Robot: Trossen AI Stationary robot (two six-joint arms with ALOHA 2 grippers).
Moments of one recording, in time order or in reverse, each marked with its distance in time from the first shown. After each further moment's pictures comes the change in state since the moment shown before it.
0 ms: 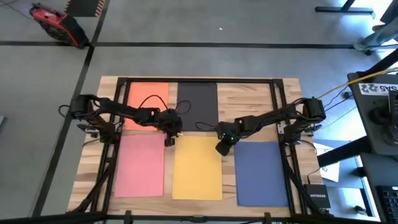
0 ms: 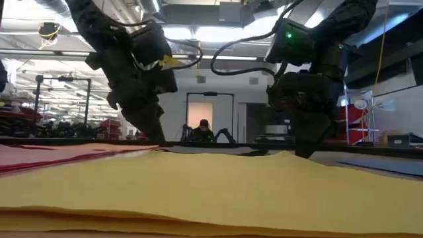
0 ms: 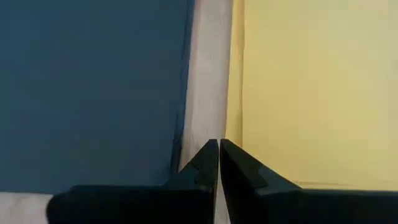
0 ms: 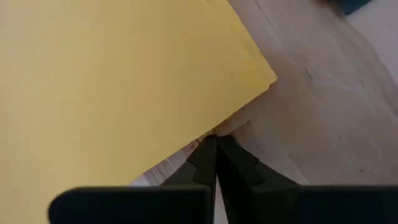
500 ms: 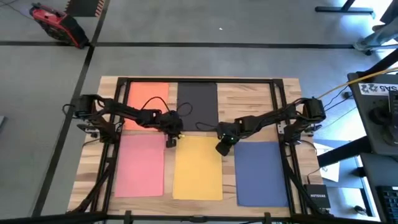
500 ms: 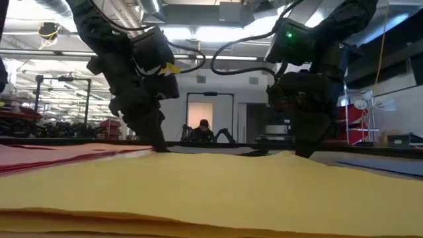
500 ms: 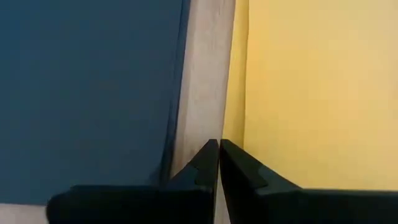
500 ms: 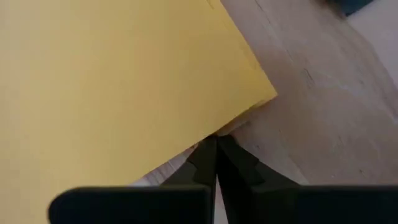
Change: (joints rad) left arm -0.004 0.048 0.001 0.047 -0.013 -0.038; right arm 0.001 0.000 0.000 0.000 0.008 -0.004
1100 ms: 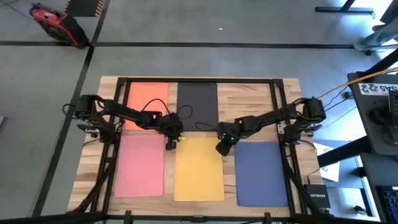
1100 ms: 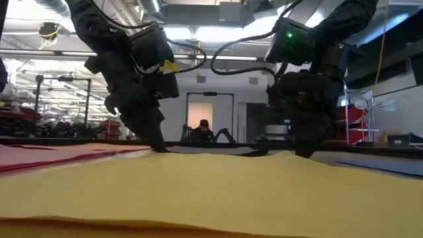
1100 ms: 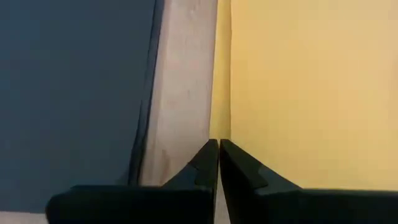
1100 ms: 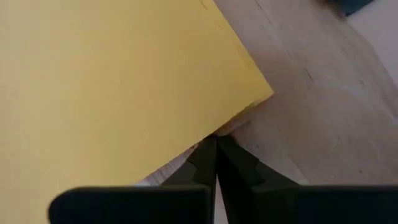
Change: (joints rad) left arm -0.027 0.000 0.000 -0.003 0.011 -0.025; right arm 0.000 0.000 0.000 0.000 0.000 0.000
